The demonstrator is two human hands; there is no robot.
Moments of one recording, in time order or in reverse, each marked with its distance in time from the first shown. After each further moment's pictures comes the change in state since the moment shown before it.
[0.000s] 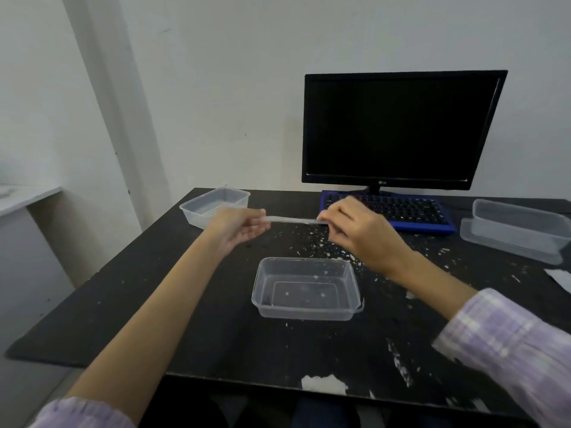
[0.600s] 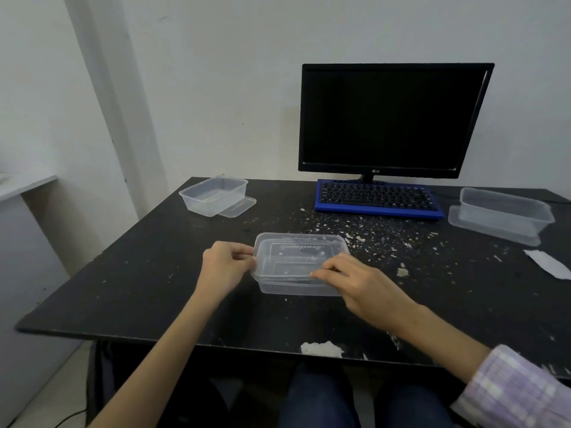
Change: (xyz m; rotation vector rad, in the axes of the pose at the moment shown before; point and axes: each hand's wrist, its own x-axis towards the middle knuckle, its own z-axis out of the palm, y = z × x) left_hand -0.080 -0.074 -0.022 0.748 0.218 0.293; right_hand -0.082 -0.063 0.012 0.121 -0.192 -0.005
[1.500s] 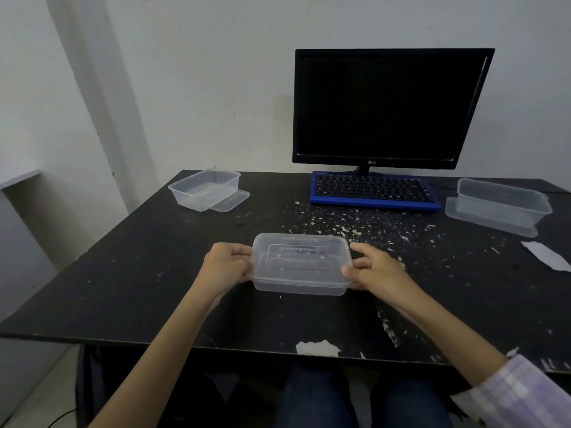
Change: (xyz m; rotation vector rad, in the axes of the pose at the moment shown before) left_hand 0.002 0.004 0.009 -0.169 -0.154 -0.225; right_hand 0.004 0.016 -0.008 0.835 -0.088 1.174
